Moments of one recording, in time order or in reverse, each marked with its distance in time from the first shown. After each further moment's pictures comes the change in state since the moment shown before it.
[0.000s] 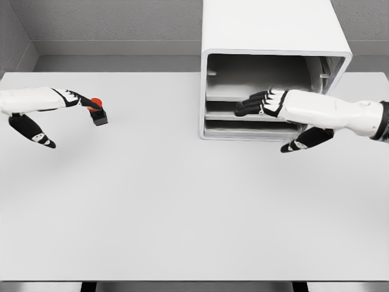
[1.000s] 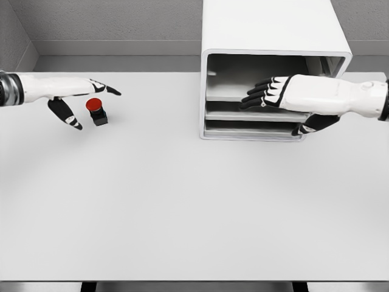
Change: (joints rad) left arm -0.084 -0.334 -0.004 0.423 -0.208 0.000 0.000; right arm -0.178 -0.023 0.094 0.025 0.122 0.000 0.036
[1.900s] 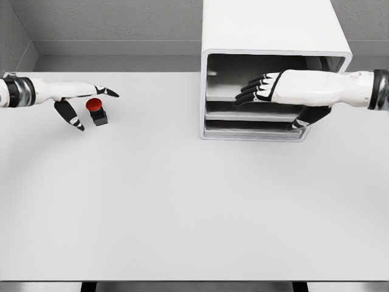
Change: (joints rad) left arm -0.029 -0.137 0.000 0.259 -0.069 0.000 0.001; right arm -0.083 0.076 0.045 0.088 -0.030 0.000 0.092
